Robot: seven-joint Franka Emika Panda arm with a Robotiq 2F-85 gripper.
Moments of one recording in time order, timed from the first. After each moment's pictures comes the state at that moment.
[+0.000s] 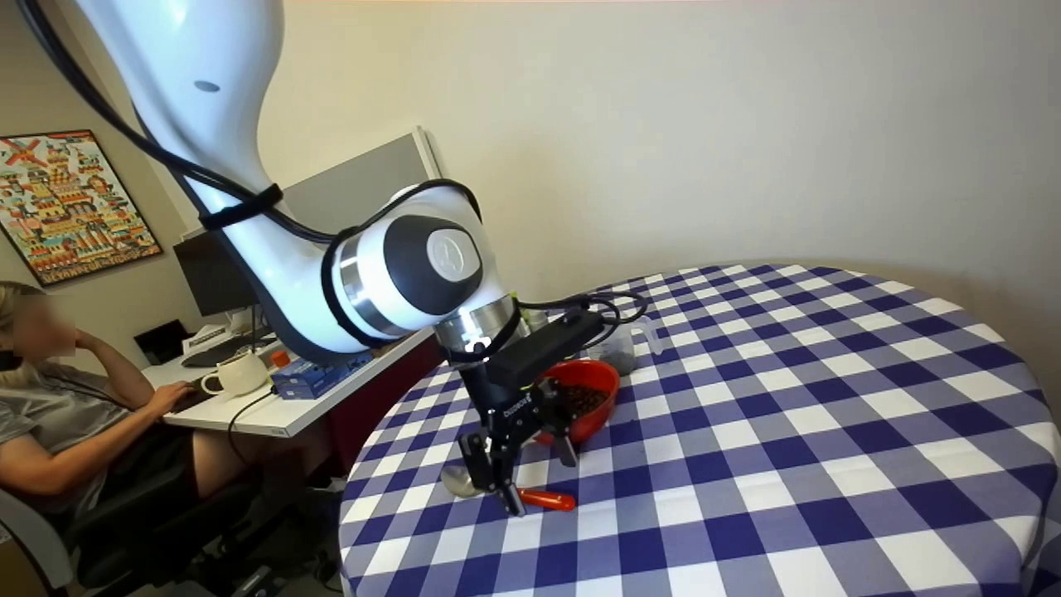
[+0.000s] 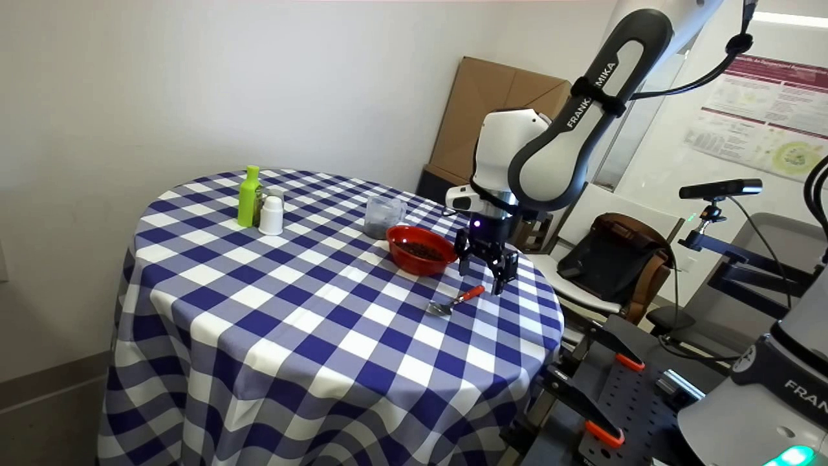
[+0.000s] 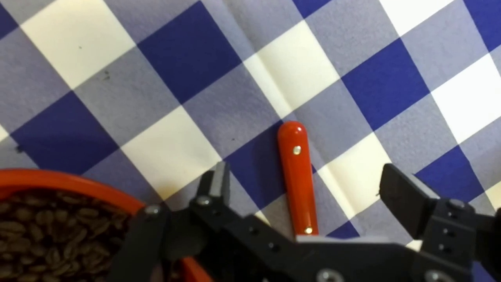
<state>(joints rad) -0.11 0.44 -0.10 -2.46 -0.47 2.78 -1.16</state>
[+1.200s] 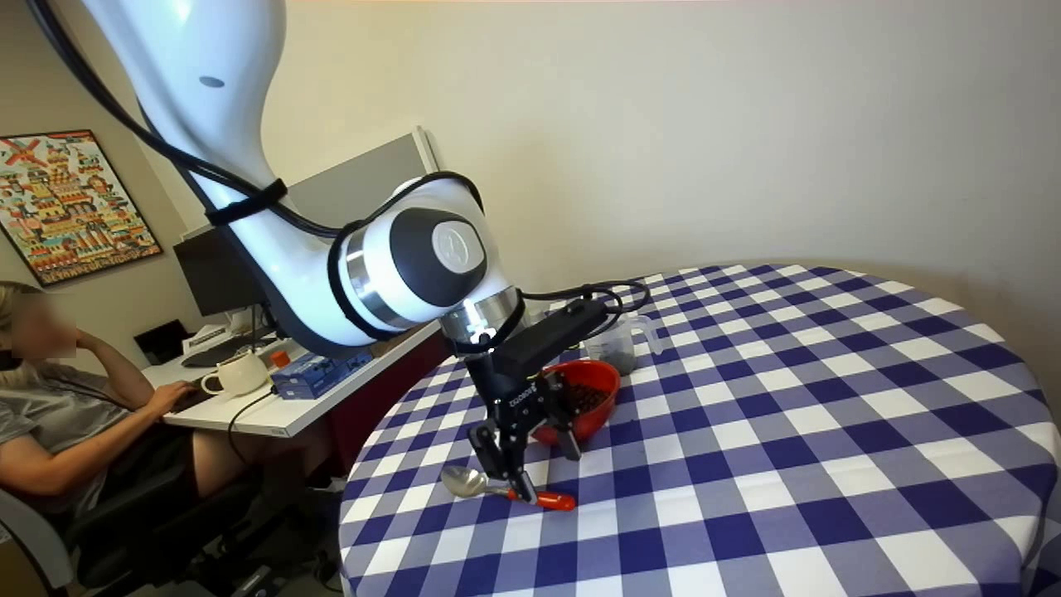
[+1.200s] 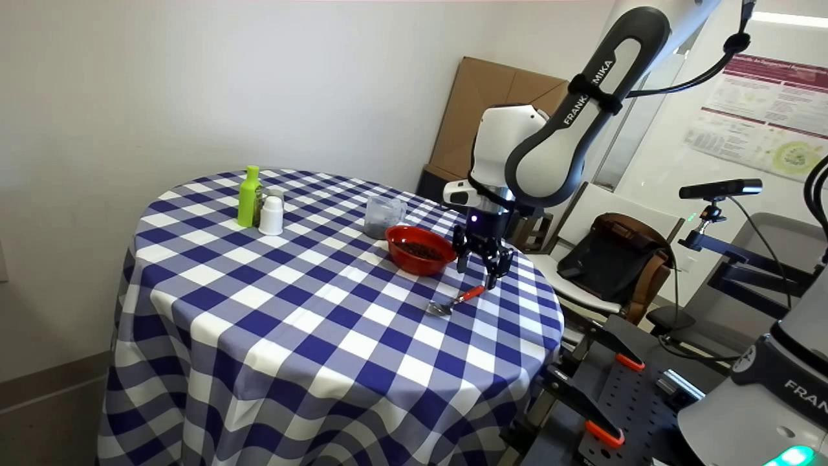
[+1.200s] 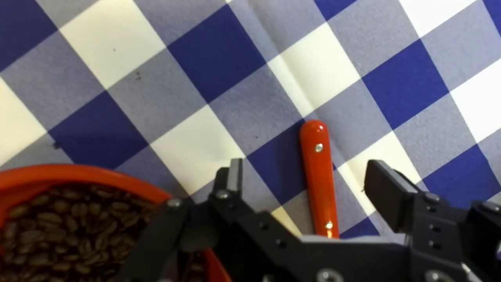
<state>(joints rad) -0.11 0.44 -0.10 -2.44 -0.47 2.79 -1.15</state>
